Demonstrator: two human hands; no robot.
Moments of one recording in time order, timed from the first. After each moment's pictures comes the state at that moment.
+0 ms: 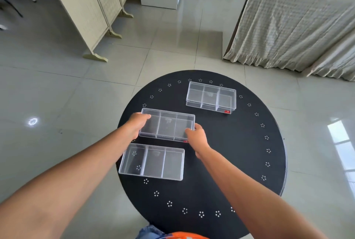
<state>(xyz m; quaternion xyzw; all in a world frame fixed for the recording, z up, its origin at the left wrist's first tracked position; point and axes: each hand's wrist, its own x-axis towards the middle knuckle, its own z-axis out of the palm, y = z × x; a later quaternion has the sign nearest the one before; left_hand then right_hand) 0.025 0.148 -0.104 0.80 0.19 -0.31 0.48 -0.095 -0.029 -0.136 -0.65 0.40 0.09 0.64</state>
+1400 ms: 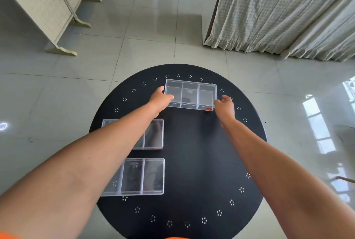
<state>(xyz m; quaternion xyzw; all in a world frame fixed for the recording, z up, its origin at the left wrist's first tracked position) 0.064 -0.021 -0.097 0.82 -0.01 -0.34 0.46 -0.054 -0.214 -0.124 -0.69 0.52 -0.03 0.51</state>
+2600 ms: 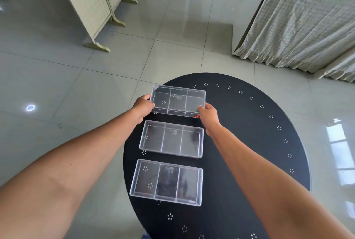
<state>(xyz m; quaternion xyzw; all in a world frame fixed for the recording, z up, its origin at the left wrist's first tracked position) 0.140 0.157 -0.123 0.82 0.11 -0.31 0.47 0.036 -0.046 -0.123 -0.69 0.41 0.06 0.60</state>
